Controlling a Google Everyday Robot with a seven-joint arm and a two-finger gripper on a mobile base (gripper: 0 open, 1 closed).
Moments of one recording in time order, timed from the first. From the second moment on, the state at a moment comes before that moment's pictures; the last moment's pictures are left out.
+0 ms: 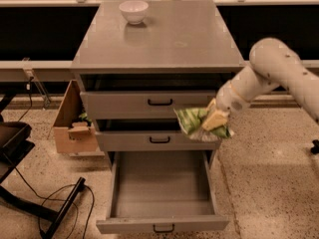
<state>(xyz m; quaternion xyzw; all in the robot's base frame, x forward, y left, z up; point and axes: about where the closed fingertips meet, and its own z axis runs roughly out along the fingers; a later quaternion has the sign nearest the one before) 0.590 -0.156 0.716 -0.61 0.74 0.20 0.18</state>
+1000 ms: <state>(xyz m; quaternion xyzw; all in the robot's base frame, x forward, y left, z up) 0.694 -0.139 0.967 -0.54 0.74 0.09 0.39</state>
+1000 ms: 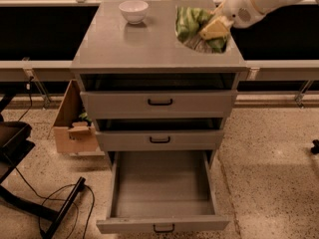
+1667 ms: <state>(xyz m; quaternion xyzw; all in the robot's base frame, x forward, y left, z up) 0.811 -0.109 0.973 -0.51 0.71 0.07 0.47</state>
